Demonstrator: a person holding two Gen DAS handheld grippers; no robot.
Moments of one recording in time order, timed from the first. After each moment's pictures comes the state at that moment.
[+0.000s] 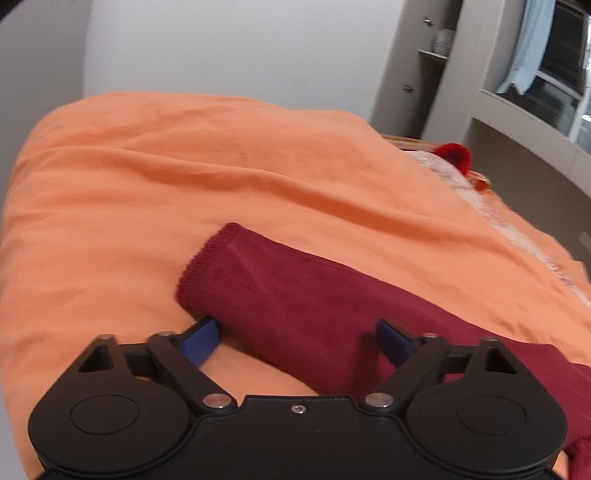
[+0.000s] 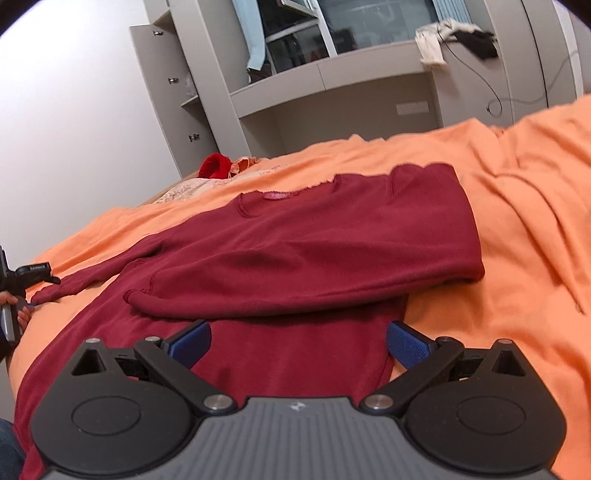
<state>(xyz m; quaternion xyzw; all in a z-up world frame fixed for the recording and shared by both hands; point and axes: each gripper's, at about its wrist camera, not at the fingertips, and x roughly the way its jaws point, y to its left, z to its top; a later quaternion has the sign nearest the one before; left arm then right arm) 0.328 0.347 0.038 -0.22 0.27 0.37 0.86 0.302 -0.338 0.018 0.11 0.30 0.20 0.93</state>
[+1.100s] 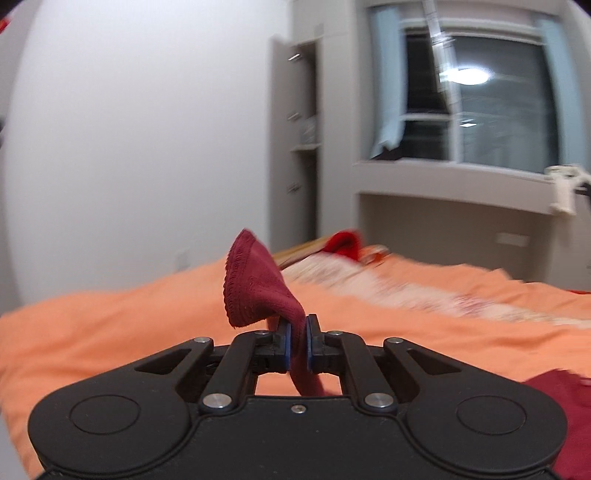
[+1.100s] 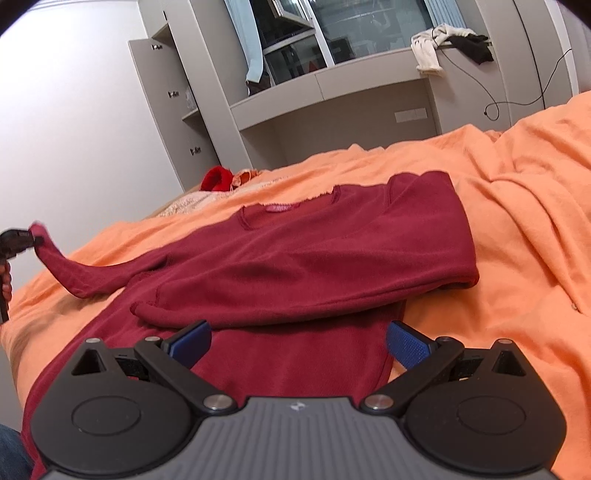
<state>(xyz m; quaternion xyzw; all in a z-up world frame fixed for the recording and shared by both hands) 0.325 0.217 0.166 -0.02 0.12 0.24 0.96 0.293 -0.345 0.027 0.12 0.26 0.20 0.93</state>
